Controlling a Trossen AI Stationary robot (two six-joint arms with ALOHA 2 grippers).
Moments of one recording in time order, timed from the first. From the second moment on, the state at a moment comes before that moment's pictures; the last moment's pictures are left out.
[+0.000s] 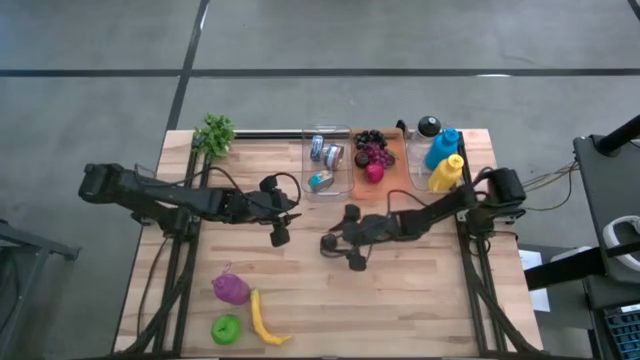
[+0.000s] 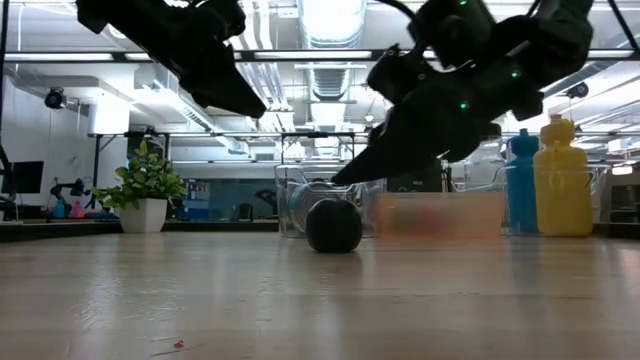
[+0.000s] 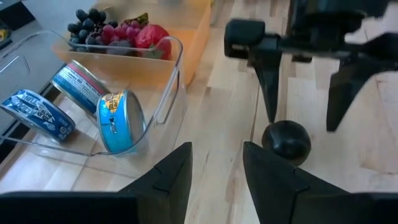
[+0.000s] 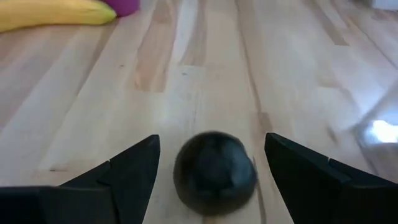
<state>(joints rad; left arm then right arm) -0.09 1.26 0.74 -0.12 -0.33 -0.11 0.14 1.76 0.71 0.54 0.11 0.02</state>
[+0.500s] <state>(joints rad) -0.09 1.26 0.75 -0.11 -0.32 -0.11 0.14 1.87 0.77 0.54 0.07 0.02</state>
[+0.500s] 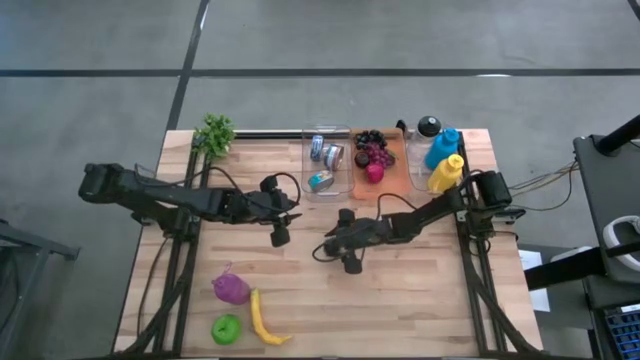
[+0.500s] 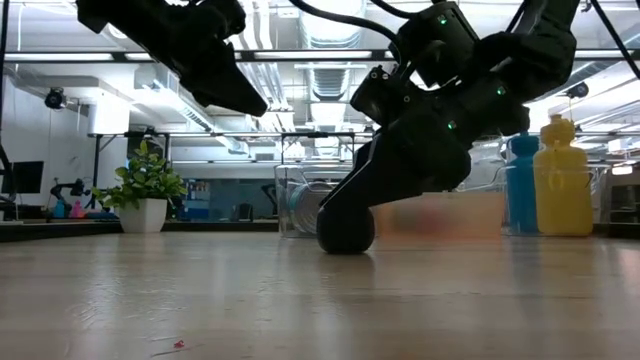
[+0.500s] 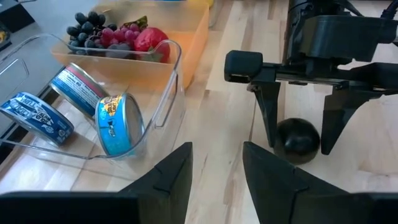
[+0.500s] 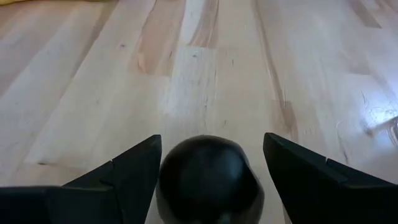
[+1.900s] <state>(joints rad) -0.09 1.26 0.75 -0.07 -0.32 -0.13 0.14 1.86 0.75 0.52 0.08 0.00</state>
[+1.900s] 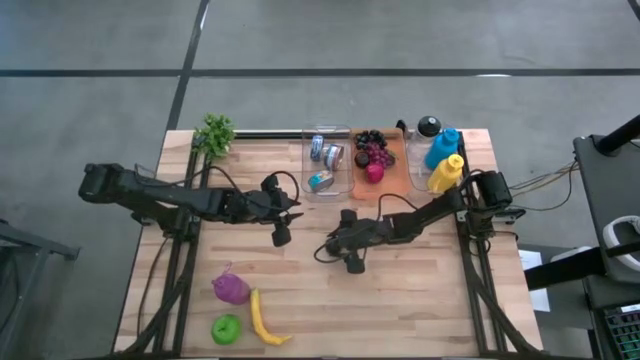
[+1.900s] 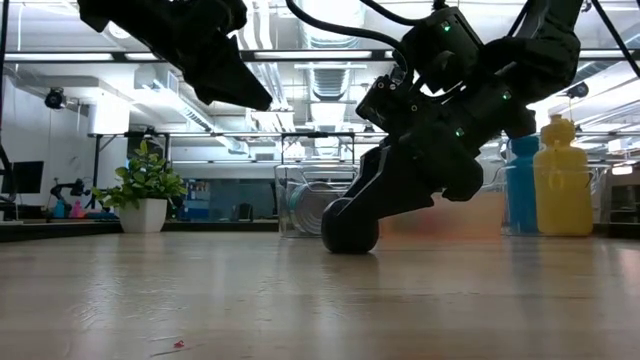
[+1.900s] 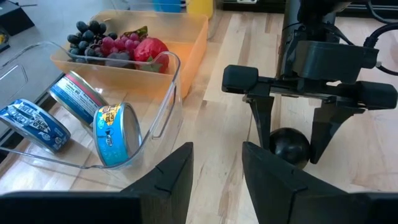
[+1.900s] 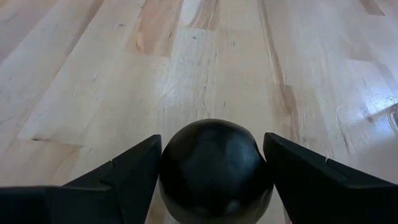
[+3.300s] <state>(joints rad) -0.10 1.26 0.75 -0.07 -0.32 -0.13 0.14 1.86 0.75 0.49 0.08 -0.01</state>
